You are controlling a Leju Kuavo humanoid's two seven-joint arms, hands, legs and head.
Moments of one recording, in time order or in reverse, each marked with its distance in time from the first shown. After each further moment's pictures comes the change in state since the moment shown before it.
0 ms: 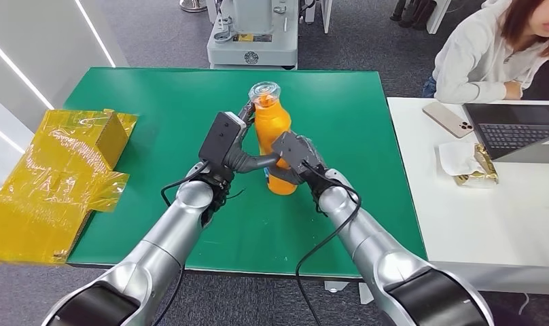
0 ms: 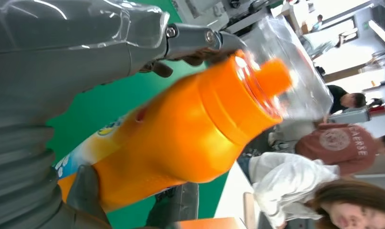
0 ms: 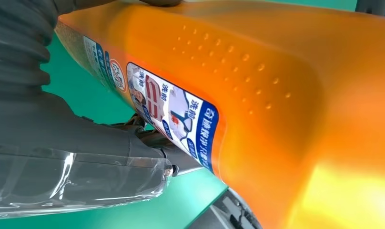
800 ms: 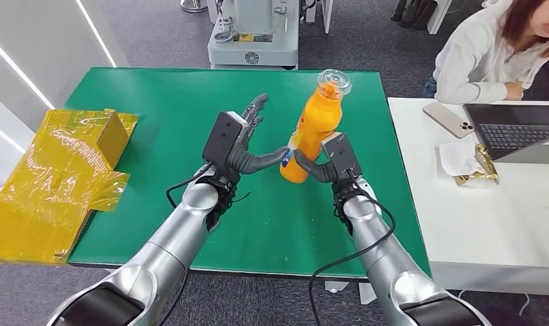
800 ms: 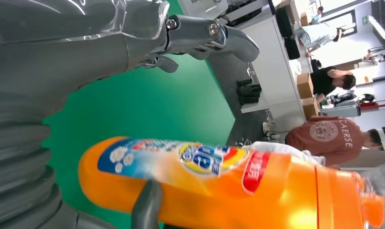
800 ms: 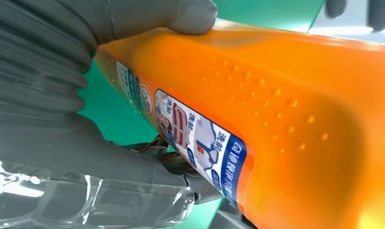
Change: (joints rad) left arm 0.005 -0.019 -0.017 0.010 0.068 0.016 -0.054; right arm 0.141 -0.063 -0.181 -0.214 -0.210 -0.017 -0.178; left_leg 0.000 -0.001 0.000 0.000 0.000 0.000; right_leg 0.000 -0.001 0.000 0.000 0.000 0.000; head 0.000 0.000
